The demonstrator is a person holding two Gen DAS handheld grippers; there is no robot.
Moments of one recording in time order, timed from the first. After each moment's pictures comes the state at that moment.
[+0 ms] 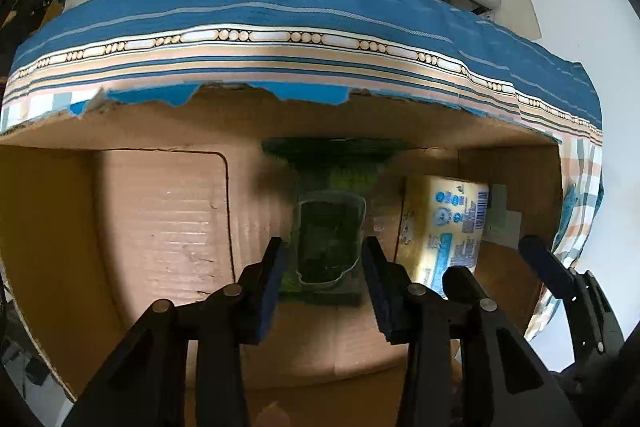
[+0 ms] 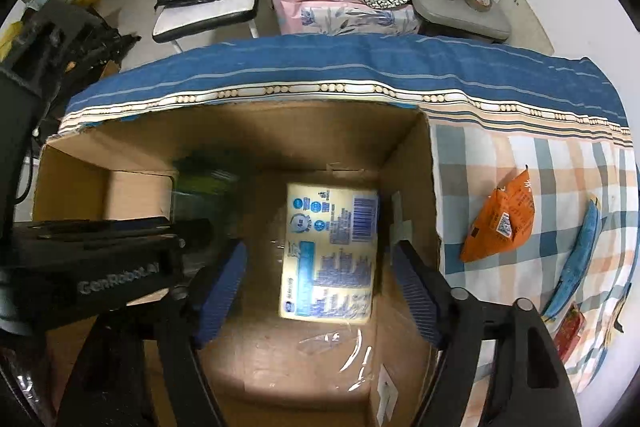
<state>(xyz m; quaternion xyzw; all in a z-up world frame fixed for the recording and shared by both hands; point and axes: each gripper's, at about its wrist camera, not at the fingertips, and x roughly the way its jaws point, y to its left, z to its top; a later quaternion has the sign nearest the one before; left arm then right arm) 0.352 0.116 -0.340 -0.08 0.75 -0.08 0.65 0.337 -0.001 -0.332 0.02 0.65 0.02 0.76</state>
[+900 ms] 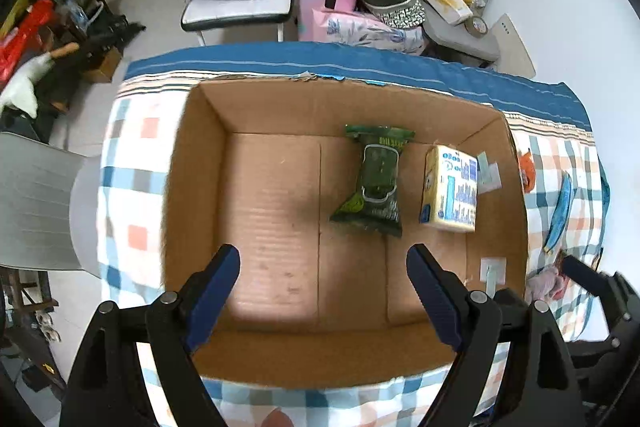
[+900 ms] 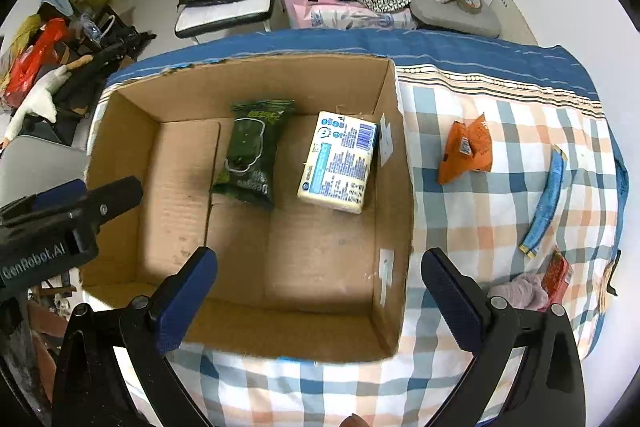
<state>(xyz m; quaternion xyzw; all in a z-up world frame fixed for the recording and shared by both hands) 0.240 0.162 -0.227 -0.04 0.64 -0.02 0.77 0.229 -0.001 -0.247 0.01 0.64 0.03 0.77</state>
